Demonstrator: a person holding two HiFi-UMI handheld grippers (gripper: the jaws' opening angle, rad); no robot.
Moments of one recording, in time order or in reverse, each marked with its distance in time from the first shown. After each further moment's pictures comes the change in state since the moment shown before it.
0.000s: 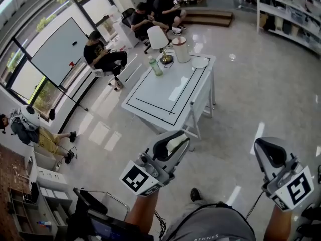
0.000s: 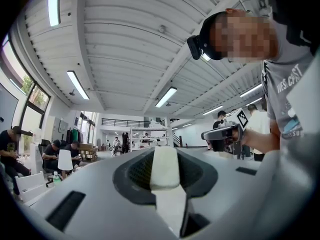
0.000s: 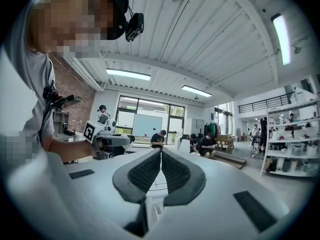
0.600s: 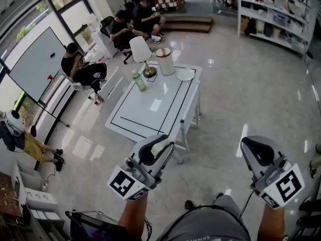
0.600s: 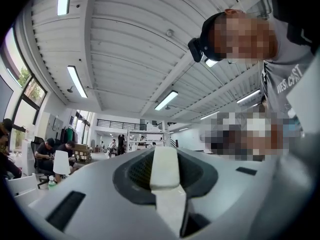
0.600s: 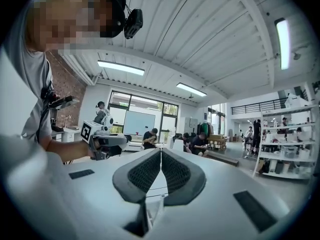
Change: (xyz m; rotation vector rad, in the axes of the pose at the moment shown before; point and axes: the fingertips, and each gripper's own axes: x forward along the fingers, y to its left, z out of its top) left arm 0.015 0.106 -0.002 -0.019 -0.035 -0.065; right arm 0.095 -0.030 0.017 -0.019 0.027 -0.094
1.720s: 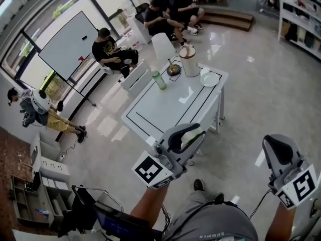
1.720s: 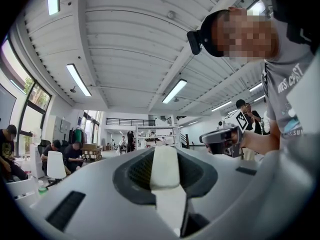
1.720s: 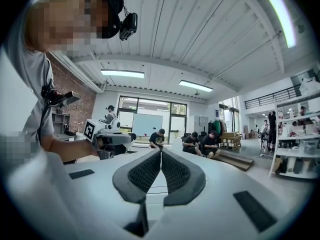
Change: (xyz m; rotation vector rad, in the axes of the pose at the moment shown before) left arm 0.196 0.037 -0.027 0.029 0.044 0.113; right arm 0.036 -0.202 -0.033 0.038 -0.010 0.174
